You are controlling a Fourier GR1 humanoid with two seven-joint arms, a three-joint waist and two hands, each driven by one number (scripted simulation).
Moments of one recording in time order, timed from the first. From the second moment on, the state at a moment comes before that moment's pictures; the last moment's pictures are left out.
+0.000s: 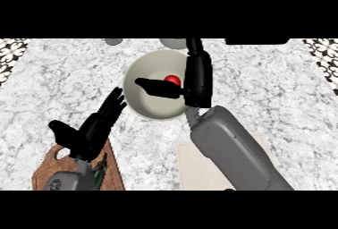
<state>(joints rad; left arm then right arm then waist) -0.10 0.03 -0.09 -1.55 0.15 -0.10 0.16 -0.78 0.00 0.41 -1.27 0.37 -0.79 0.26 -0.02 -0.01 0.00</state>
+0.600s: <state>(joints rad) -0.05 0.06 -0.04 -1.59 0.18 -0.10 0.17 -0.11 -0.16 0.88 -1.94 0.59 -0.89 0.21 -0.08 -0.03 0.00</state>
